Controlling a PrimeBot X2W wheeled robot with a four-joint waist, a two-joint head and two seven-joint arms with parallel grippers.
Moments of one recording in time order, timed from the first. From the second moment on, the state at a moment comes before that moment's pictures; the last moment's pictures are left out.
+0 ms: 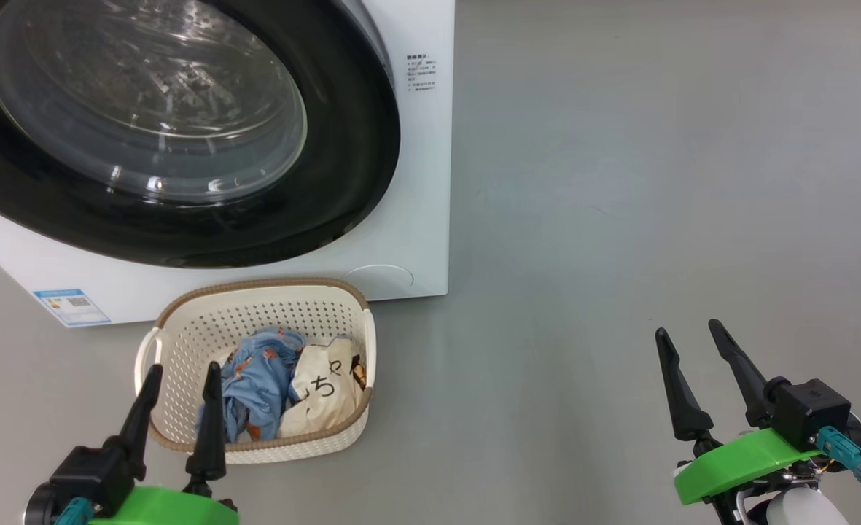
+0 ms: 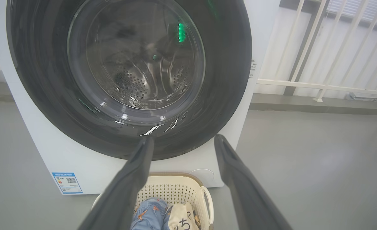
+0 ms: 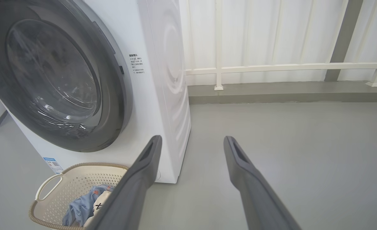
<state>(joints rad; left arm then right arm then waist) -0.12 0.10 -0.03 0.29 -0.26 -0.13 -0.25 -0.10 -0.12 0.09 0.26 0.25 0.13 -0.25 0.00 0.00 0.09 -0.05</state>
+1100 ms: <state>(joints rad) -0.14 0.05 -0.07 0.26 -0.29 -0.13 -0.25 -0.47 -0.25 0.27 0.22 1.38 0.13 -0.24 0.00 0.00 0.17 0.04</state>
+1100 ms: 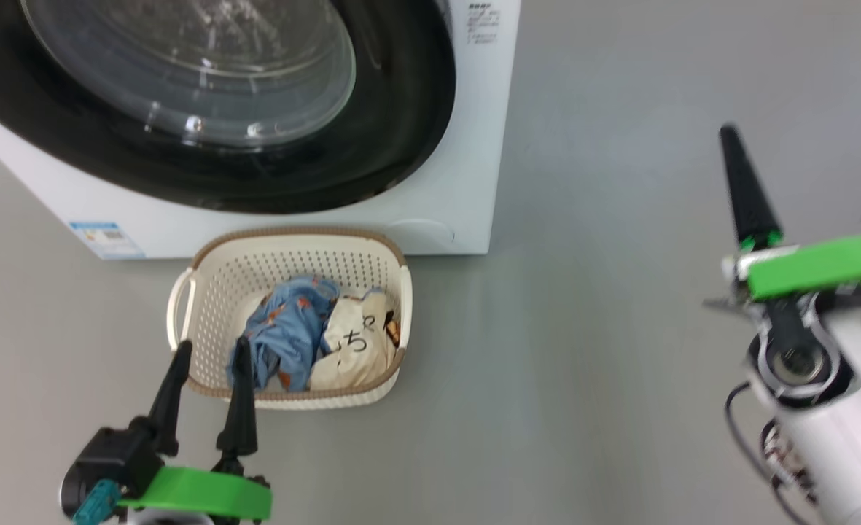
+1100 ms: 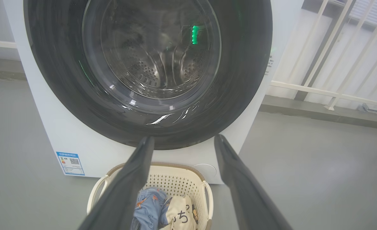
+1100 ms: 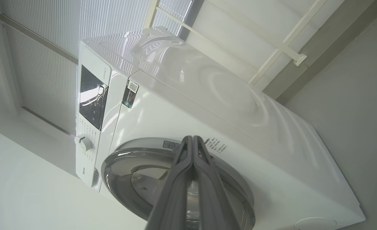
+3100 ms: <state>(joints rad) -0.45 0.03 -0.29 0.16 -0.43 -0.13 -0.26 -1.29 -0.33 0.23 0.49 1.60 0.13 0.54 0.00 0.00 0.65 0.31</state>
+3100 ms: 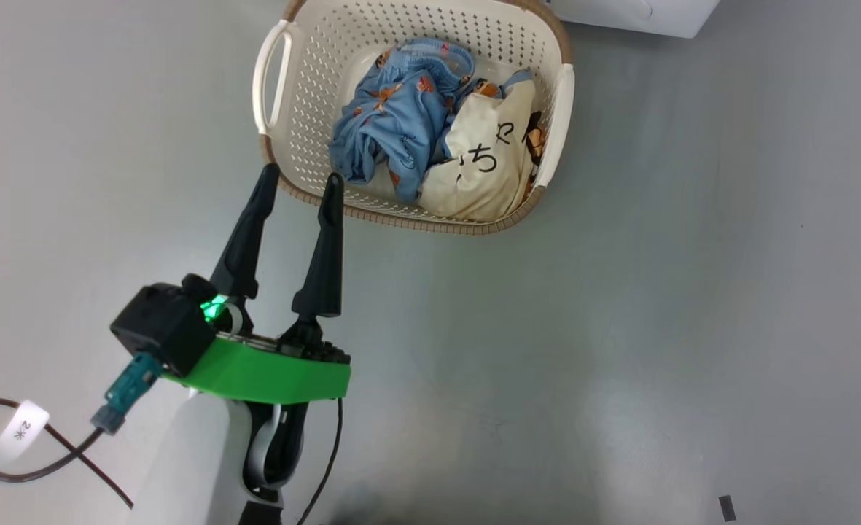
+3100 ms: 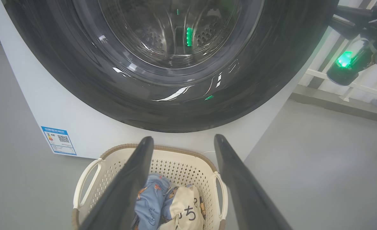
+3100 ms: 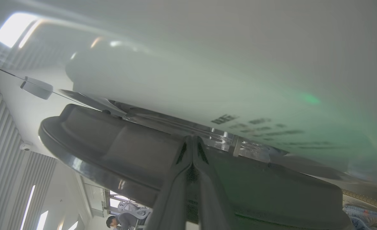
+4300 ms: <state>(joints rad) -0.39 0.03 -0.30 0.17 -0.43 -0.12 -0.26 -1.11 -0.30 0.34 0.45 1.57 0.12 0.63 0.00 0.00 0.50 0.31</state>
